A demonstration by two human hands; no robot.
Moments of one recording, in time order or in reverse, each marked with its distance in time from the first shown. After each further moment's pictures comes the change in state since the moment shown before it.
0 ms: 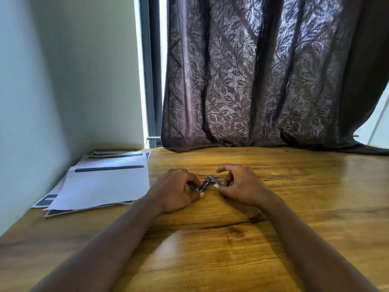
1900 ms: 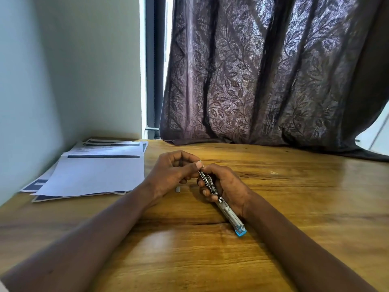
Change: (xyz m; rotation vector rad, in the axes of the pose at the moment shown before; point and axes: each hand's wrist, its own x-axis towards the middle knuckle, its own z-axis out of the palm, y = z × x) left_hand 0.006 0.001 0.006 -1.027 0.127 -0.198; right_hand -0.016 -0.045 0.021 1.128 -0.271 0.217
